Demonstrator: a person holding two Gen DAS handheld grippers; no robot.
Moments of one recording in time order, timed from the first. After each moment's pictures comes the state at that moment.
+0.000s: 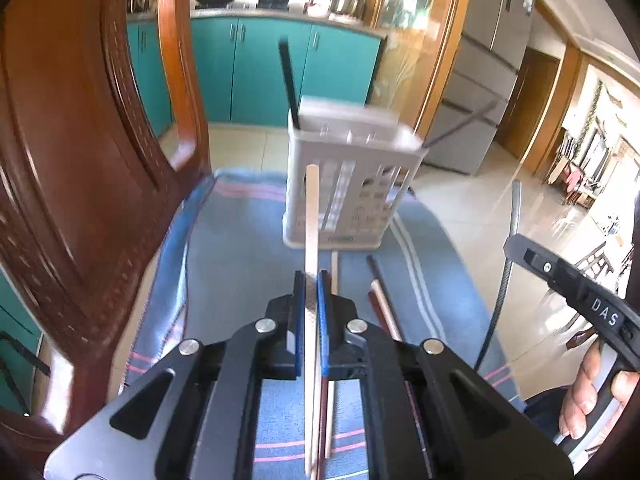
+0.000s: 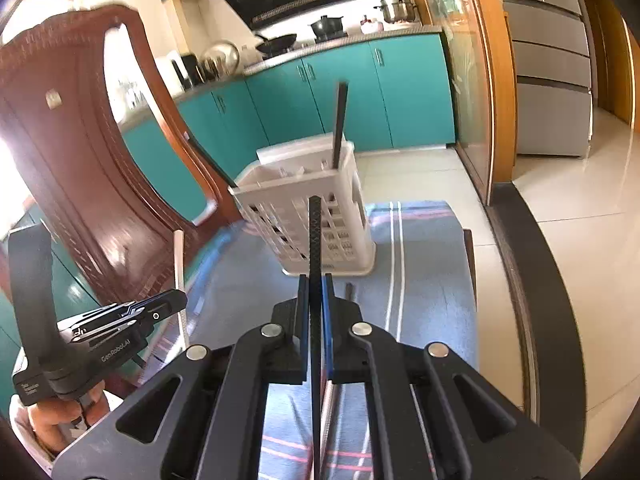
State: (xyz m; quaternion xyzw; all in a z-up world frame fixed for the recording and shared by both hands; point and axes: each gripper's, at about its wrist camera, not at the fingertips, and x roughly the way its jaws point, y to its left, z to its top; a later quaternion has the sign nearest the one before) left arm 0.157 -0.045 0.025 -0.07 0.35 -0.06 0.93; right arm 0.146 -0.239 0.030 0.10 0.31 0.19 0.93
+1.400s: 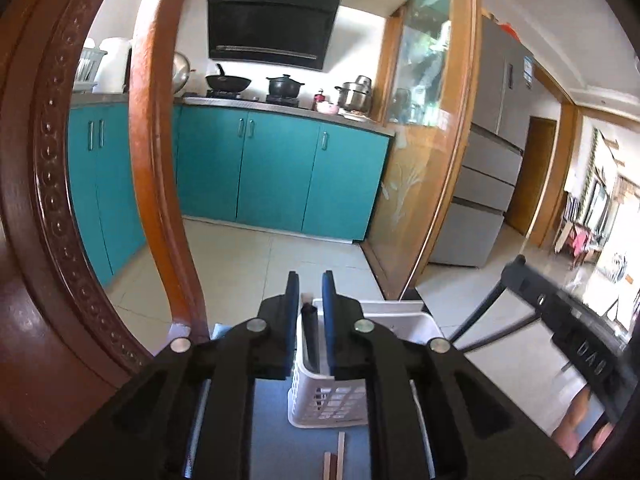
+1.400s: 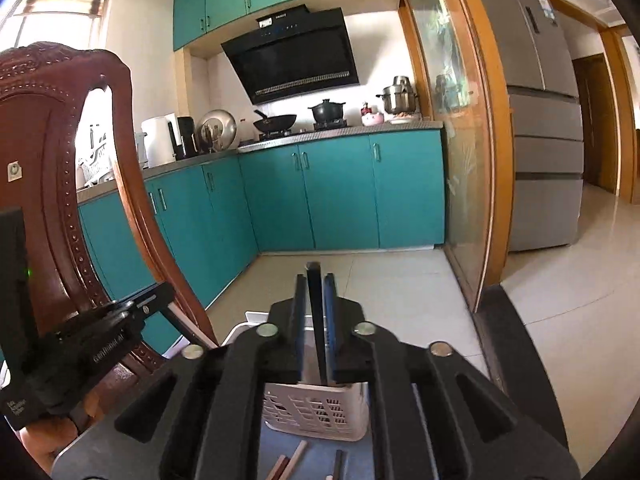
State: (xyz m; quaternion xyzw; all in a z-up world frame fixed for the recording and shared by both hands) left arm 0.262 -0.042 0.092 -0.07 0.19 -0.03 0.98; right arm 0.230 -0.205 0.103 0.05 0.15 0.14 0.98
